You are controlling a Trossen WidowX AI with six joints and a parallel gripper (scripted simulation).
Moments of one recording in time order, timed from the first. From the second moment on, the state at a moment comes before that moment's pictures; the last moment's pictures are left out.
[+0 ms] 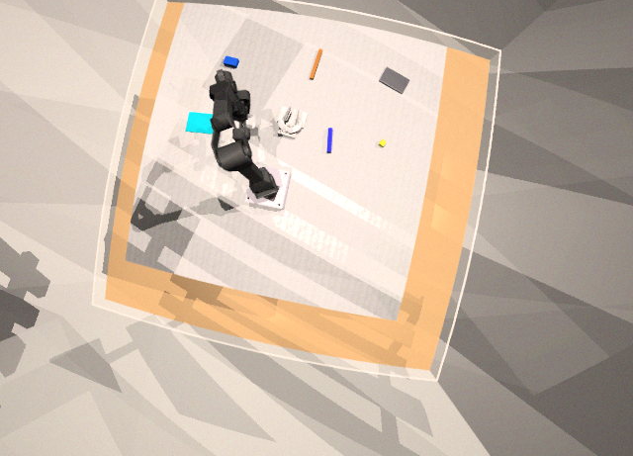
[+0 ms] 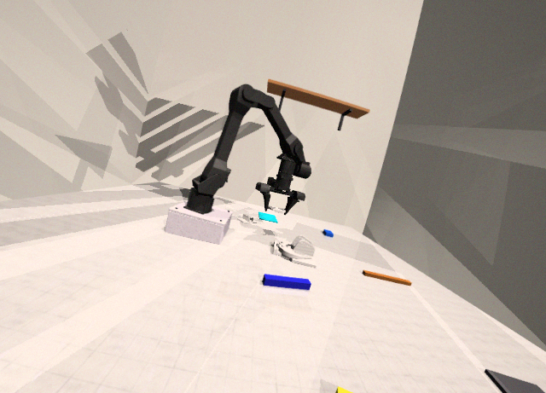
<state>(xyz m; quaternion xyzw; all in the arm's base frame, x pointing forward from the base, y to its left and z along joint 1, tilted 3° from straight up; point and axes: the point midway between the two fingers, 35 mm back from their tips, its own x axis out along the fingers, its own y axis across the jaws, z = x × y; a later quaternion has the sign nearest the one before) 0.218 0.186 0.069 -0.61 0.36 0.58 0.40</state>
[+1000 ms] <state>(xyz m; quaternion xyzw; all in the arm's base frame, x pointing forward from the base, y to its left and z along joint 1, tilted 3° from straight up) 0.263 0.109 0.070 -0.71 0.14 0.67 0.16</state>
